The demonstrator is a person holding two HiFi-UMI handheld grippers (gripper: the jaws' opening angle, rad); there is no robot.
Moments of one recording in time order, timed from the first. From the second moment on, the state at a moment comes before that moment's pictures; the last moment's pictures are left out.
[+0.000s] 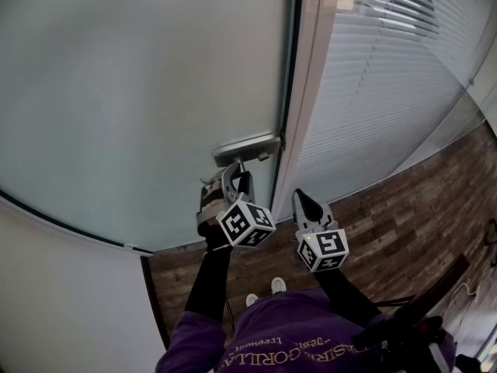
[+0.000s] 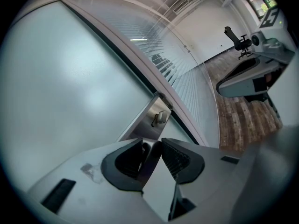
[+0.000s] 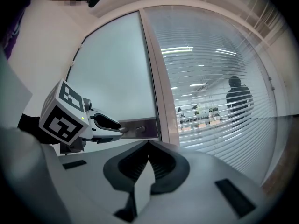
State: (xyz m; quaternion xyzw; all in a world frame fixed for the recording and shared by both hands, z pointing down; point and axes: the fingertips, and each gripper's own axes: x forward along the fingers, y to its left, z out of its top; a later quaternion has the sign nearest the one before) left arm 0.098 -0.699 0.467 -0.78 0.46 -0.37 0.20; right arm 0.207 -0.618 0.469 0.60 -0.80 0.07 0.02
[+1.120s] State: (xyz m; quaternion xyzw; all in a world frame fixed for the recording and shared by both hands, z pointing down) left arm 0.099 -0.689 0.459 -0.77 0.48 -0.34 0.24; right arm 0.211 -0.612 0.468 0.60 -0.80 0.07 0.02
